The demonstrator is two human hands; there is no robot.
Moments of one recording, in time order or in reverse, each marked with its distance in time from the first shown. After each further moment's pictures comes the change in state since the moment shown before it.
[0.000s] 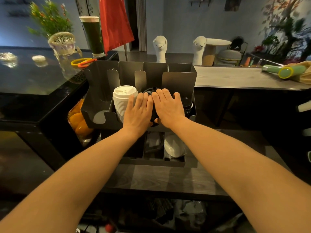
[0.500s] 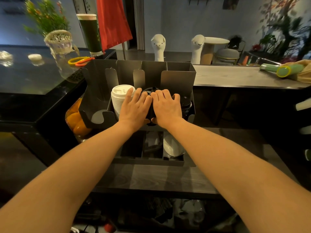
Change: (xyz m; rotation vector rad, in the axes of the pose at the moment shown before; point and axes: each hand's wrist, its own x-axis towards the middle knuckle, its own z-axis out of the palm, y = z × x) left_hand 0.012 -0.015 -0.008 -0.037 -0.054 0.108; right_hand -0.004 -0.009 -0.007 0.085 -0.039 0.066
